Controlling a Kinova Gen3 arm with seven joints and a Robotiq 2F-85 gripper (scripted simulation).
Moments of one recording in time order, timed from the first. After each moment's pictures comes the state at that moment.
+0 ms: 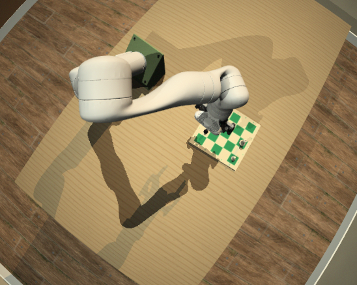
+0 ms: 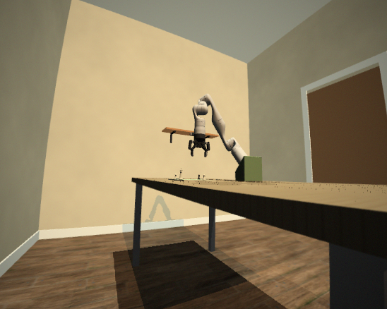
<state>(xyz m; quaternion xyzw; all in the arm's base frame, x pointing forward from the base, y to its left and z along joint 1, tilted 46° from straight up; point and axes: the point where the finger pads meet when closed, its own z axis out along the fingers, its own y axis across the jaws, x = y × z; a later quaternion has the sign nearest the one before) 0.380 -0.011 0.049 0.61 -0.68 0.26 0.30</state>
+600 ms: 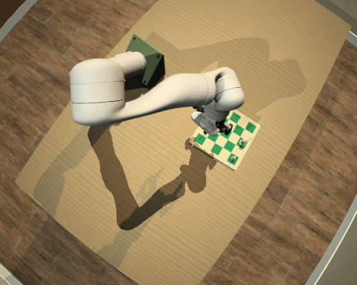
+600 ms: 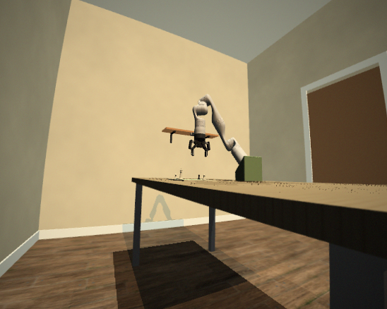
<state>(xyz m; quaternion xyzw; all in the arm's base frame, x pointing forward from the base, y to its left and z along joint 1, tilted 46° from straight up) 0.375 -0.013 0.055 0.61 -0.69 0.26 0.29</state>
